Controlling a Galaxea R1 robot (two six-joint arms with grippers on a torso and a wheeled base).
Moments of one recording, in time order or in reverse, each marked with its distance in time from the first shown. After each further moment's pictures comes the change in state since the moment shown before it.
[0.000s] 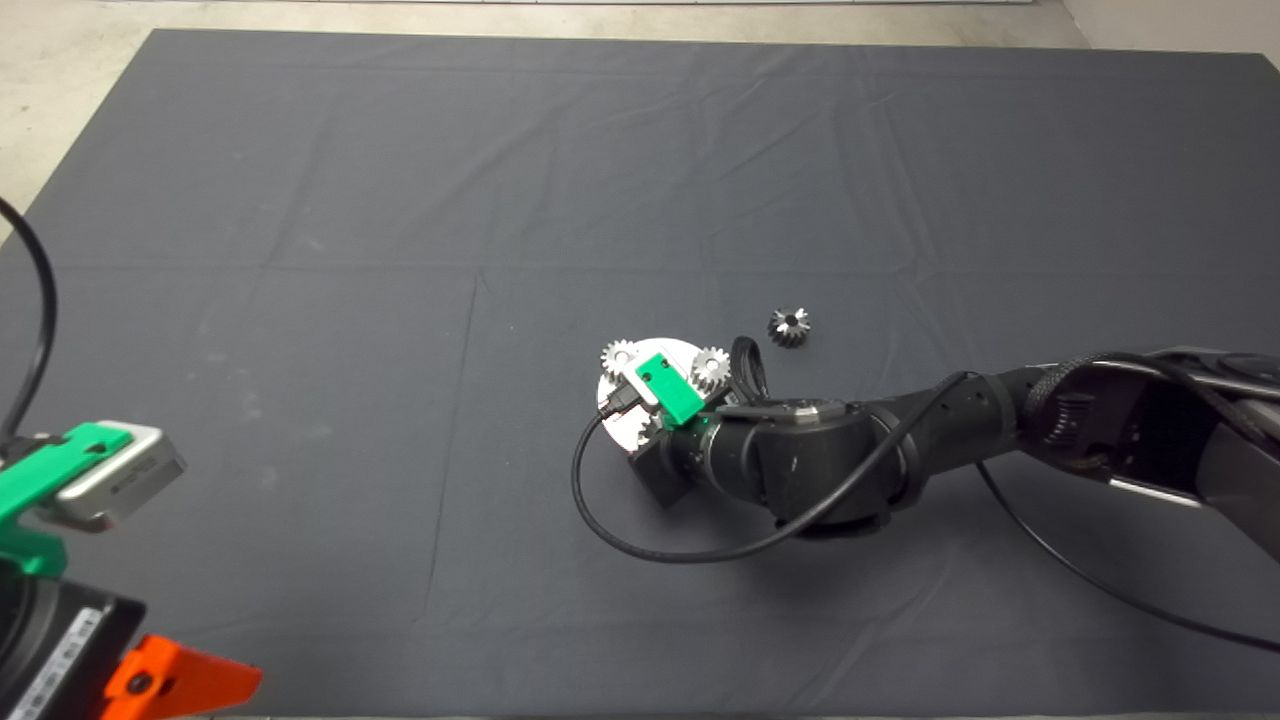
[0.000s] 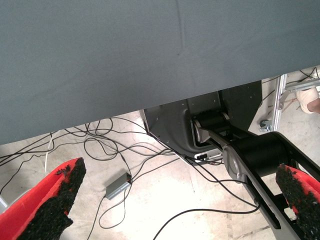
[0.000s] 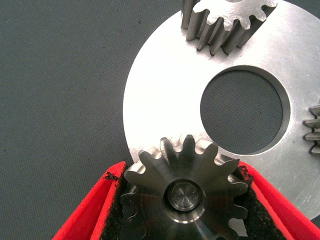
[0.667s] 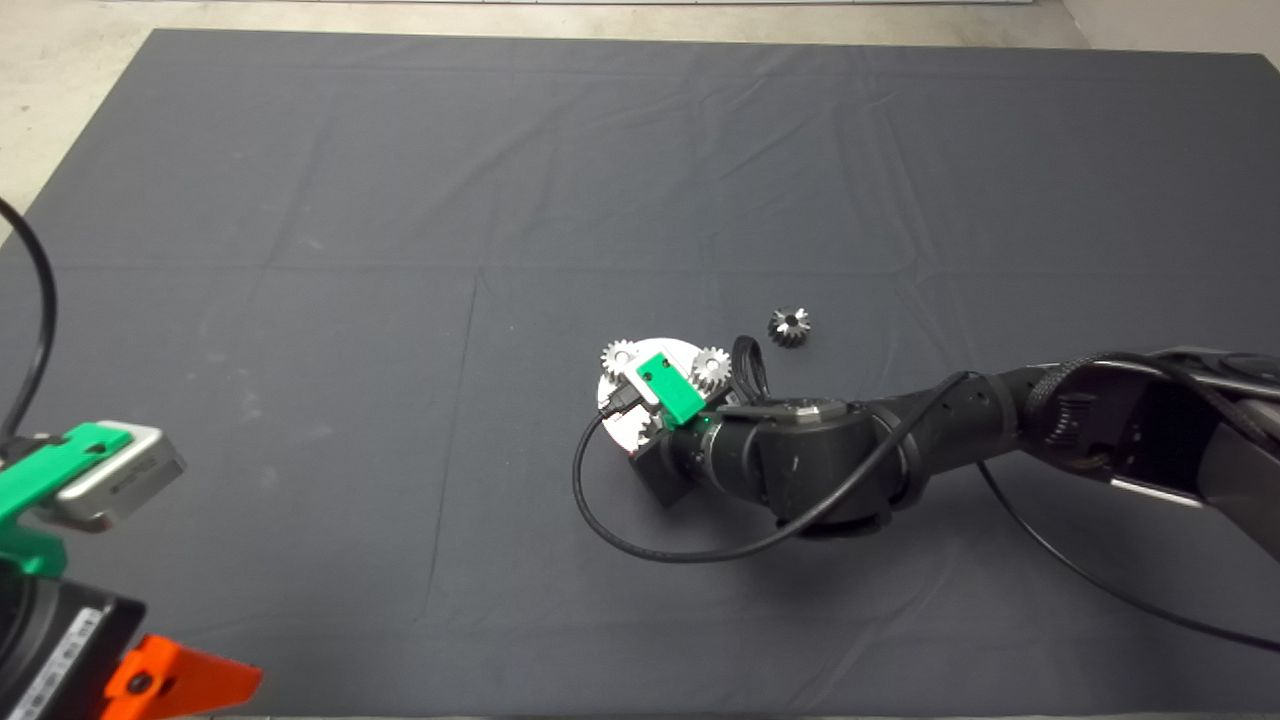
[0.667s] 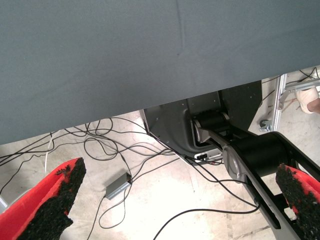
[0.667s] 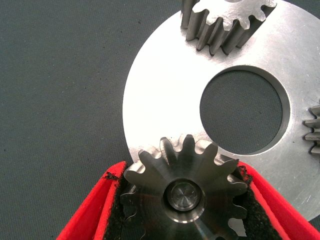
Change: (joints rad) left arm 0.000 0.000 0.000 0.000 0.000 0.000; right arm 0.000 -0.002 0.000 -0.001 0.002 0.000
